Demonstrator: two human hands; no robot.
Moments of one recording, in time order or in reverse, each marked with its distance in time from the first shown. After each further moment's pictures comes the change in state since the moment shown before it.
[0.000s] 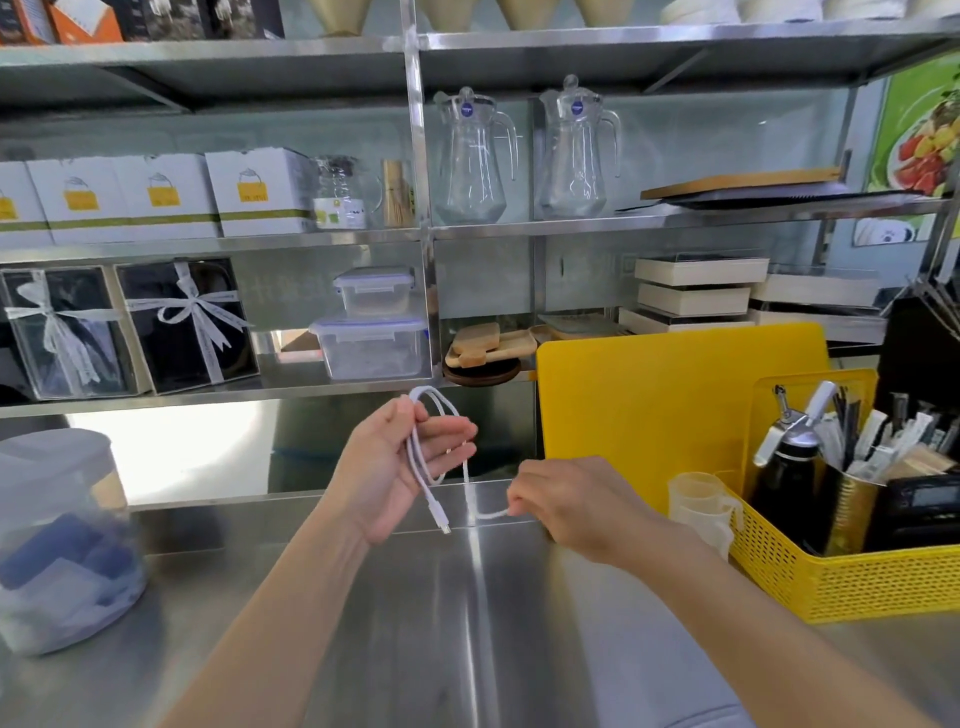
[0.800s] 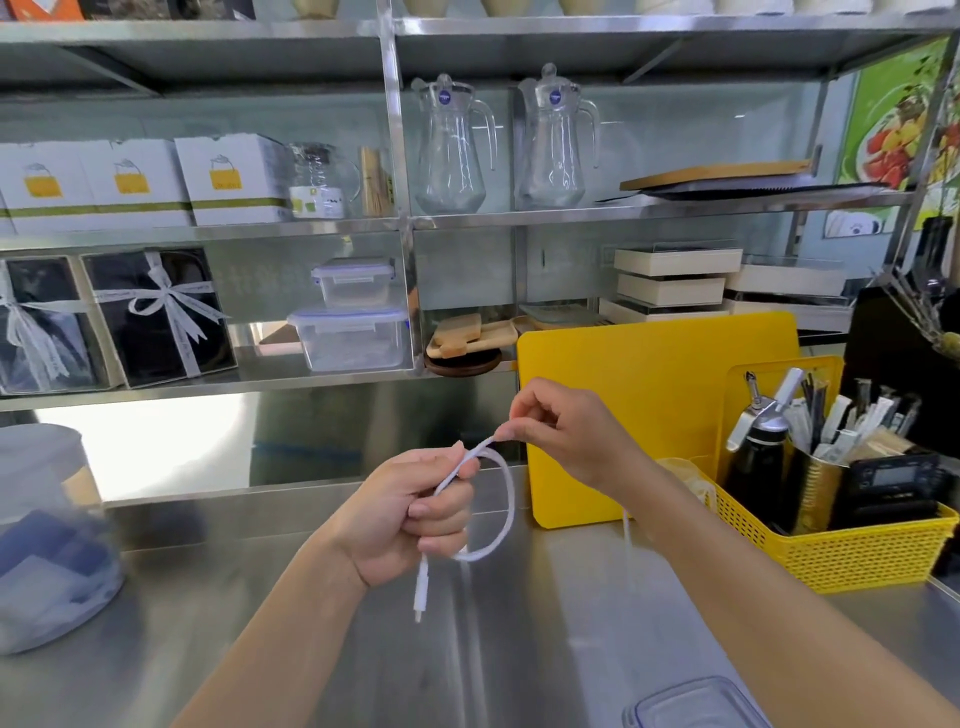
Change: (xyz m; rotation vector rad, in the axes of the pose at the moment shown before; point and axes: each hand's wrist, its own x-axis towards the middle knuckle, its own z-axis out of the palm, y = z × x) left_hand -0.033 -0.014 0.016 0.021 -0.401 -0.370; right_hand 0.014 0.009 -0.038 0.682 0.135 0.452
